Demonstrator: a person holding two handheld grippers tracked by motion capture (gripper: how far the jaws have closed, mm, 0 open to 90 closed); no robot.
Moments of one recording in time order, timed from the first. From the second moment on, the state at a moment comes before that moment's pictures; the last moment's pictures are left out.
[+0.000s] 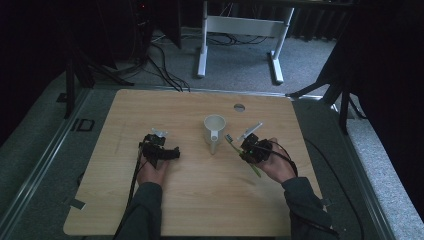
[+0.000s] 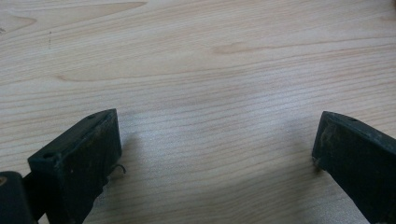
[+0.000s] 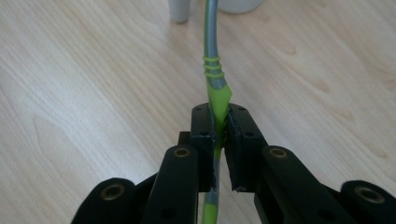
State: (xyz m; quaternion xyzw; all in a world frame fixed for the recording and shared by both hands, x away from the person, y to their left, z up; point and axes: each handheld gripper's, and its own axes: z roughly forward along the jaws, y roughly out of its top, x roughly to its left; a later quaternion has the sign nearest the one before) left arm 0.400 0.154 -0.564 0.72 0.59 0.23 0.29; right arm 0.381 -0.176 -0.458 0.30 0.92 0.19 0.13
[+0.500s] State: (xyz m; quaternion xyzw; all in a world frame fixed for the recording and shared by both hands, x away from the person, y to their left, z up) left arm 0.400 0.154 -0.564 0.72 0.59 0.23 0.29; right arm 0.380 -0.178 -0.452 0.31 0.91 0.23 0.14
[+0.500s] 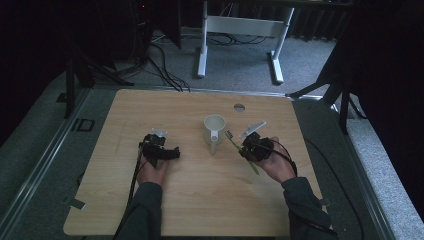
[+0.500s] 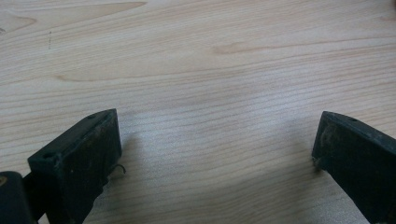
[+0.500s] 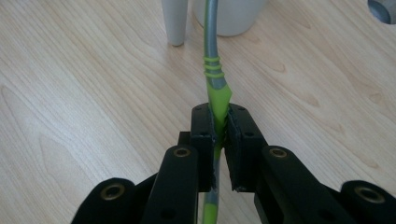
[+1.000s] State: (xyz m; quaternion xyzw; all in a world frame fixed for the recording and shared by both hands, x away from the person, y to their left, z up) left arm 0.400 0.154 -0.564 0.72 0.59 0.23 0.29; right arm 0.380 -0.177 -0.445 0.31 0.91 0.25 0.15
